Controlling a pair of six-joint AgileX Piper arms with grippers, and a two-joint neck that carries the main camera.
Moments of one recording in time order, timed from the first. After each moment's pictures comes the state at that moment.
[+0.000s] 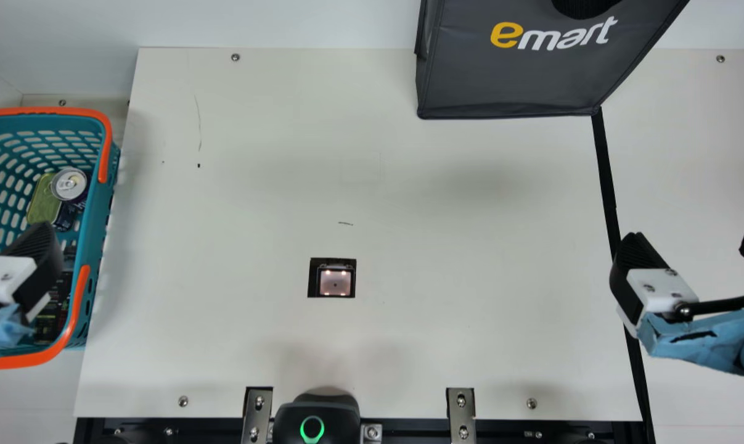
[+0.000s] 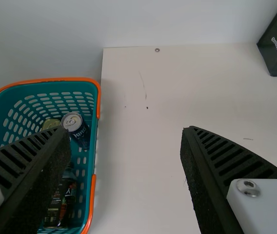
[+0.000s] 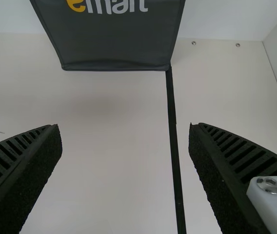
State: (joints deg) left arm -1.6 43.3 -68.9 -1.5 69.6 2.6; right arm 0.6 42.6 -69.8 -0.8 69.5 -2.3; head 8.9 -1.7
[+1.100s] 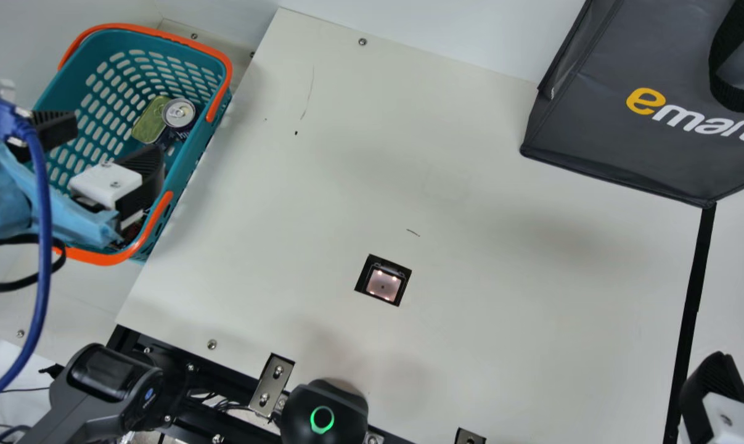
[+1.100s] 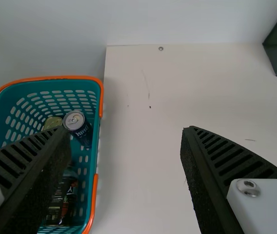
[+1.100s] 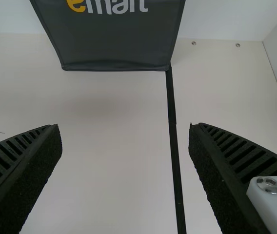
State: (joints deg) left arm -1.1 44.3 -68.9 -0.6 69.3 1.8; right arm 0.6 42.6 -69.8 -0.8 69.5 -2.3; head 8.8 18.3
